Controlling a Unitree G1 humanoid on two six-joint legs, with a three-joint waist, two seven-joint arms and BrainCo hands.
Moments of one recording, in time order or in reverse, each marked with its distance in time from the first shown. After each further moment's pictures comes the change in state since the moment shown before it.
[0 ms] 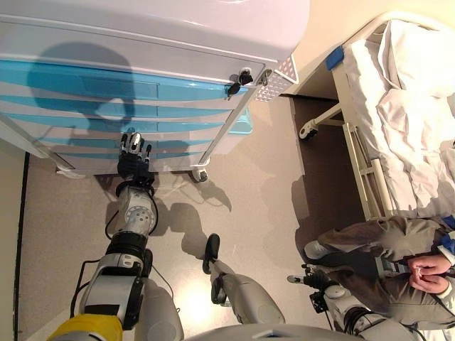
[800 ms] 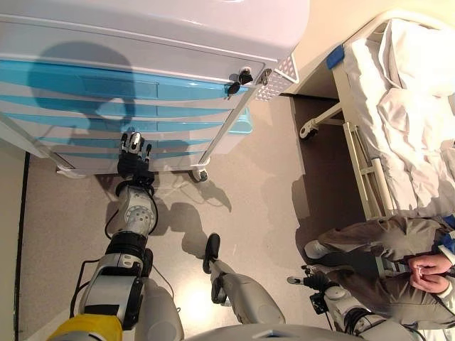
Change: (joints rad) left arm 0.000 0.002 0.000 -0.007 -0.006 0.001 0.002; right arm 0.002 0.000 0.000 0.000 0.000 0.000 0.005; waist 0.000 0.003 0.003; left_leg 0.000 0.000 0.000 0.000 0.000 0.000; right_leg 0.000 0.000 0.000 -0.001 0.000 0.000
